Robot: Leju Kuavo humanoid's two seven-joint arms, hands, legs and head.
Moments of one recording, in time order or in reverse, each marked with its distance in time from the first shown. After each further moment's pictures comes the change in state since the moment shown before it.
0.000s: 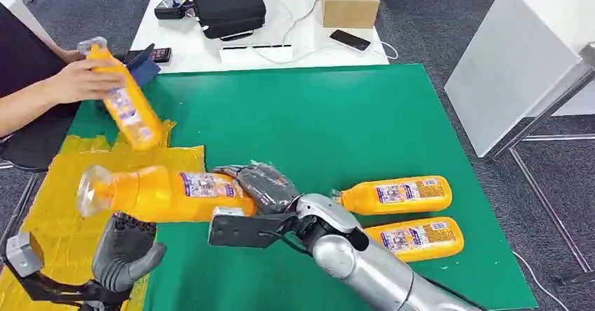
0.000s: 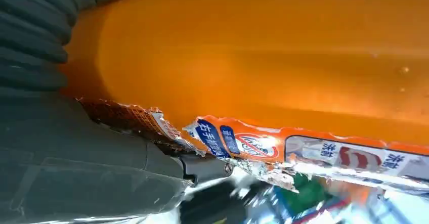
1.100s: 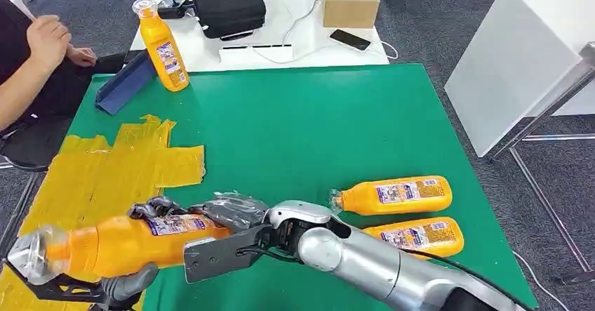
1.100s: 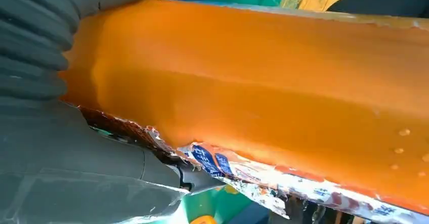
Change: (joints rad) left arm -0.023 0.078 -0.111 0.053 0.229 -0.076 -0.021; right arm -0.158 -0.014 0.221 0.057 -0.270 0.185 -0.002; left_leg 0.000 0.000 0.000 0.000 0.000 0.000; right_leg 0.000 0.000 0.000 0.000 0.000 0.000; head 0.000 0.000
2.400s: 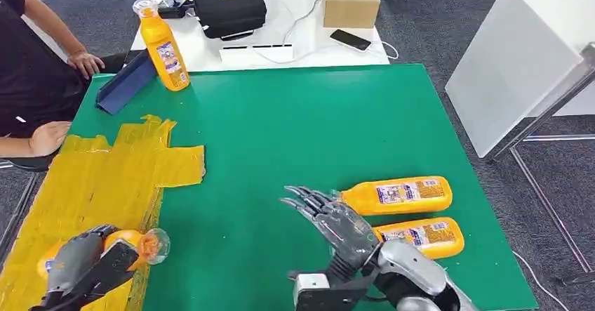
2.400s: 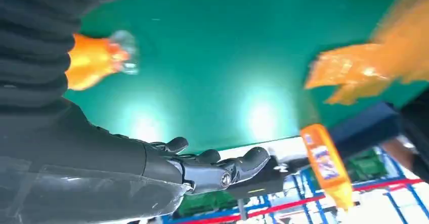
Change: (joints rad) left arm 0.055 -0.031 0.398 0.002 -1.725 0.344 -0.059; right arm 0.567 -0.379 -0.429 -0.516 0.534 -0.159 -0.092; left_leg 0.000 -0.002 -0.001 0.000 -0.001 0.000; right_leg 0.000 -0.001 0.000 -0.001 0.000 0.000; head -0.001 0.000
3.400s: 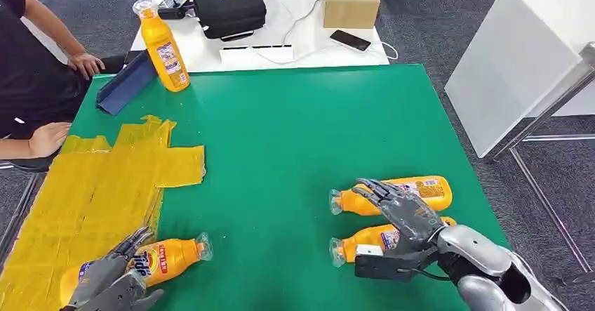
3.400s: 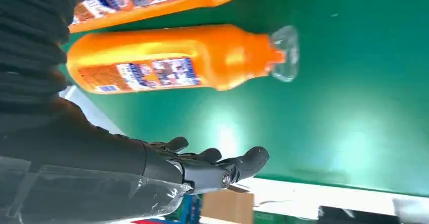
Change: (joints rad) left arm 0.061 0.166 -0.129 0.073 0.200 -0.123 -0.111; right arm 0.015 -0.235 -0.205 0.027 -0.032 0.160 0.071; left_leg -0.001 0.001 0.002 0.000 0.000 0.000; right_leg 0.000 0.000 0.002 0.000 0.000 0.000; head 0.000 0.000
